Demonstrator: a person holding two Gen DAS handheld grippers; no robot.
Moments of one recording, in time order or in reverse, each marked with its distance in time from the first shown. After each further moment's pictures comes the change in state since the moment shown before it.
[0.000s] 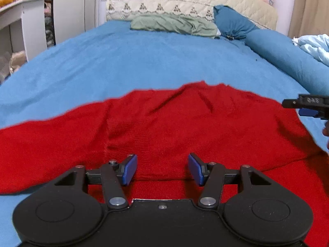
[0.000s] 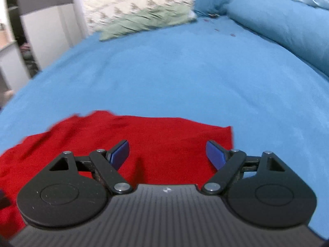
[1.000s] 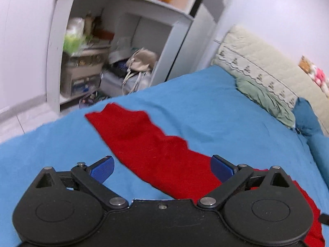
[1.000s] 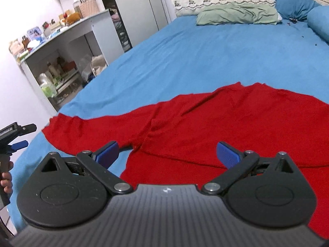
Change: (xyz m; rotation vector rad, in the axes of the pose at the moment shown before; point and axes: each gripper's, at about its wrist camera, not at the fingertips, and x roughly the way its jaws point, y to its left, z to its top) left arm -0.145 0.288 -0.040 -0.558 -0.189 0.223; right arm -0.117 0.246 -0.057 -0.155 0.098 0.325
